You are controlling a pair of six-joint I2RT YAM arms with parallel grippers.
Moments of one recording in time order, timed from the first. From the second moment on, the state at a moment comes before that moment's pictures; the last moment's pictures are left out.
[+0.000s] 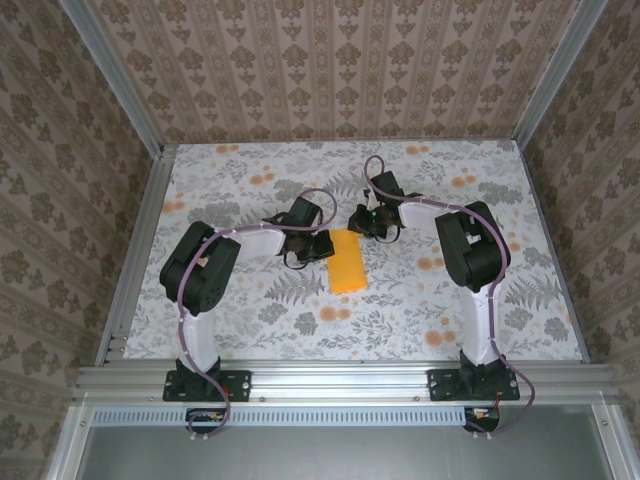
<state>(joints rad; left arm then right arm) -0.65 1.94 1.12 -0.21 0.31 -0.73 0.34 2.11 1.36 -0.28 -0.41 0.65</state>
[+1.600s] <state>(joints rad) -0.65 1.91 1.14 -0.27 0.37 -0.73 0.46 1.94 1.06 -0.26 -0.58 0.54</state>
